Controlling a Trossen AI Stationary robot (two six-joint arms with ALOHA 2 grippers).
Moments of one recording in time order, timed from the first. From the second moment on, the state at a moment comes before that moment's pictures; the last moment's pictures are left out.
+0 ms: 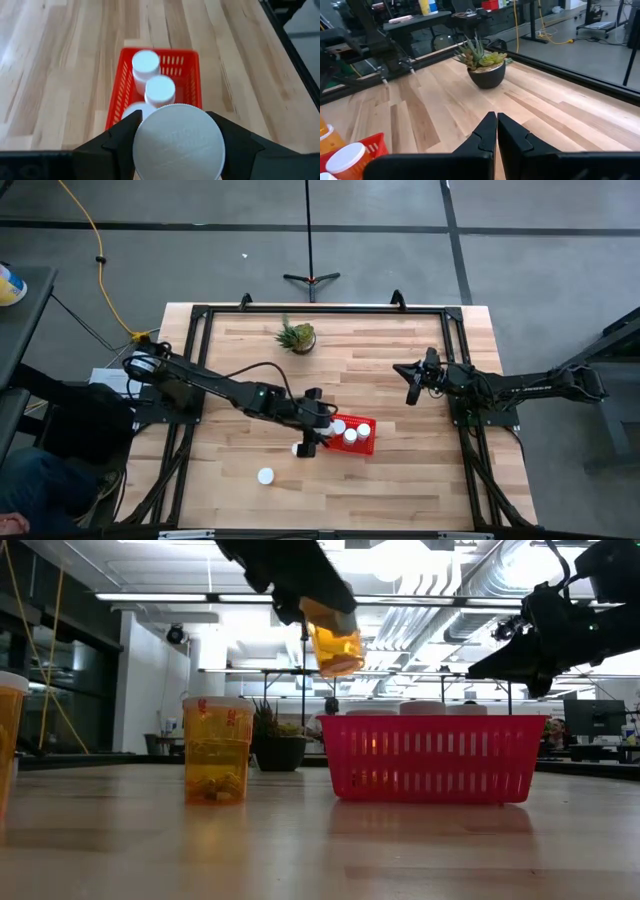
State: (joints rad) left arm -0.25 1.68 1.20 -0.22 -0.11 -0.11; right arm -0.06 0.50 0.05 0.27 0.38 0.31
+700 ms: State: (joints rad) left arm -0.25 1.76 1.20 -0.10 -0.09 -0.14; right arm -0.06 0.50 0.05 0.27 0.42 0.29
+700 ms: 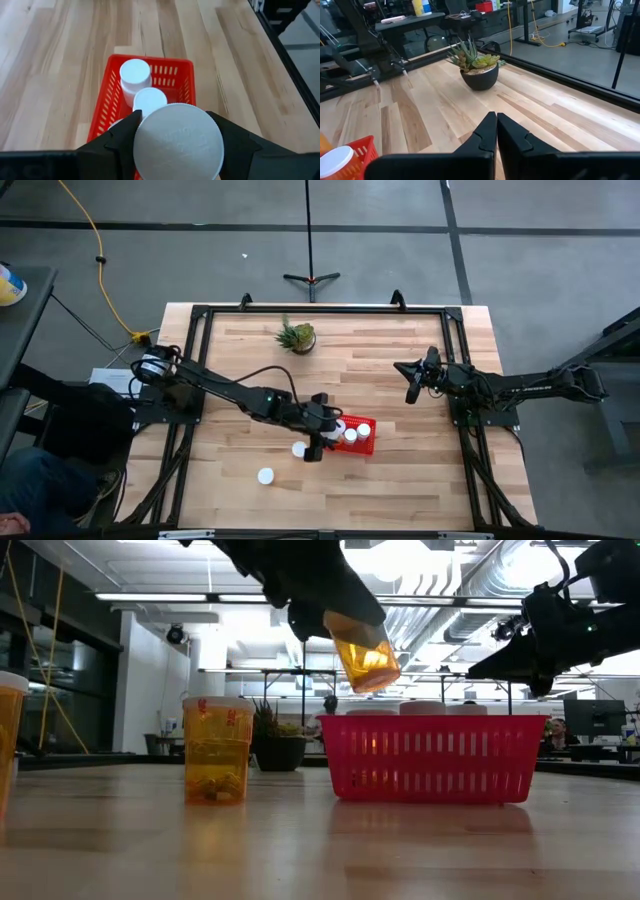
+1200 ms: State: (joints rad) left arm -0.25 1.76 1.20 -0.11 -0.09 -0.14; right arm -0.06 0.50 0.05 0.27 0.42 0.29
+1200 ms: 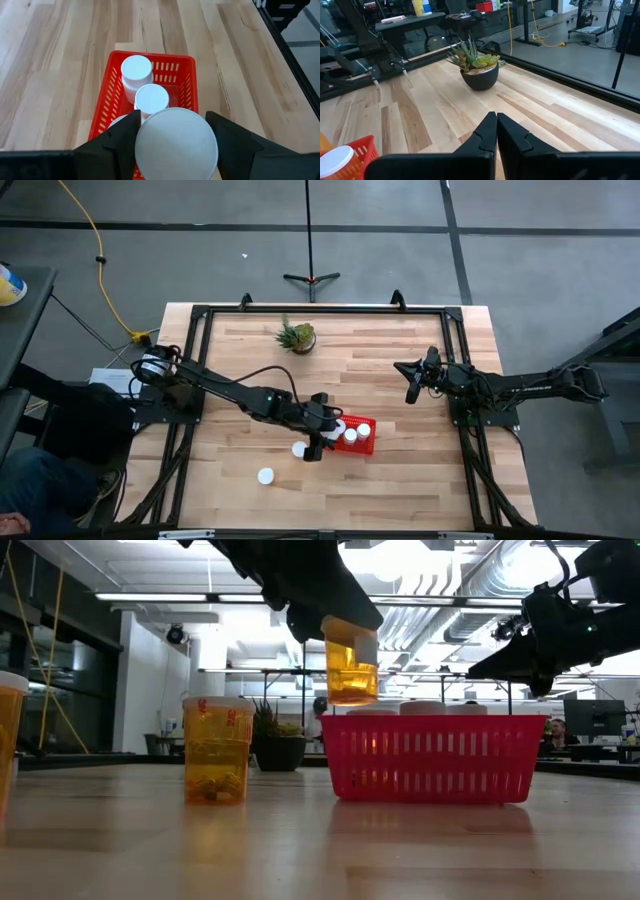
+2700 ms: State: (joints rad) left arm -0.22 1.72 1.20 -0.18 -0.15 -0.17; right arm -0.06 0.50 0.08 0.31 0.35 0.24
